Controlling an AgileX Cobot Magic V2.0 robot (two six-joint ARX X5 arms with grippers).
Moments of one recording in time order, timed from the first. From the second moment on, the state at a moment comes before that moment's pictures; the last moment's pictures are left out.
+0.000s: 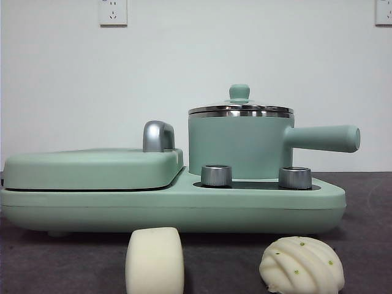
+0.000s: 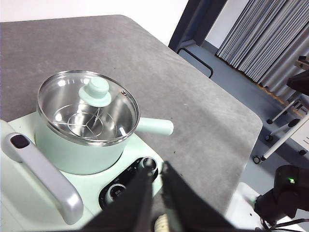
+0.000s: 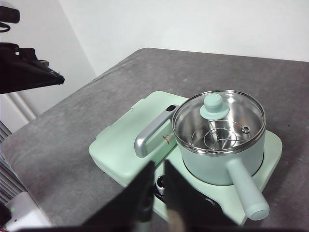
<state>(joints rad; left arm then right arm) -0.46 0.93 1.01 -0.44 0.58 -0.17 0.07 0.52 0.93 -0.73 -0.73 0.07</state>
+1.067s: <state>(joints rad) -0.47 1.17 1.25 -0.60 0.55 -0.17 0.07 0.52 0.93 -0.73 -0.70 0.07</state>
